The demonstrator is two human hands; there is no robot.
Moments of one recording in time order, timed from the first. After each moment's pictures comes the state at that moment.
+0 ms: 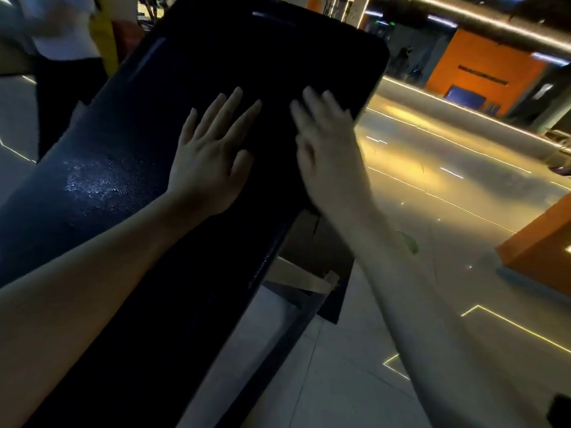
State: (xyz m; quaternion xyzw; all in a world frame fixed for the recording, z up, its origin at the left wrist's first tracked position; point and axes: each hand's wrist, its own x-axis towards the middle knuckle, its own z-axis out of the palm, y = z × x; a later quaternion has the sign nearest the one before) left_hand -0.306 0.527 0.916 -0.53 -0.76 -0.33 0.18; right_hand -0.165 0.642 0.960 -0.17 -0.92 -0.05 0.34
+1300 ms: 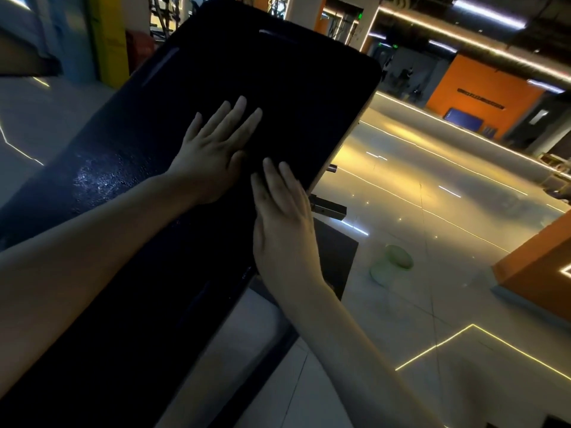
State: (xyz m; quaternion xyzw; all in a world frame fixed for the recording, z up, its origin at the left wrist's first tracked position) left_hand -0.306 0.513 0.932 -0.56 -0.78 -0.25 0.11; right_hand -0.142 0.566 0.897 -0.15 -0.91 0.00 0.38
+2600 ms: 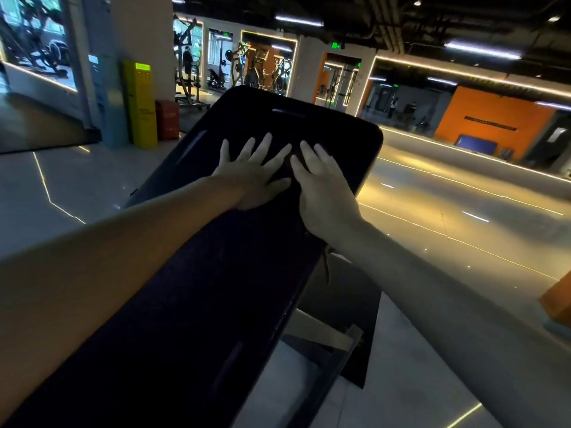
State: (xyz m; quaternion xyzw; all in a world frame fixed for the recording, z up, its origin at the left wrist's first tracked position) left_hand -0.335 0.556 1.001 -0.51 -0.86 -0.05 0.07; right_hand -0.191 0.635 0.999 -0.19 -0.95 -0.10 0.23
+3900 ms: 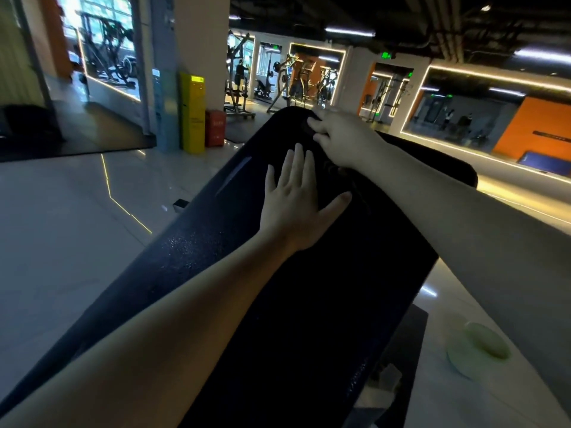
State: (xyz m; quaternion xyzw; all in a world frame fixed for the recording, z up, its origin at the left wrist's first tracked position) left_hand -0.365 0.593 0.980 -0.43 -0.84 -0.30 0.13; right_hand -0.347 0.710 1.091 -0.10 -0.98 -0.11 0.15
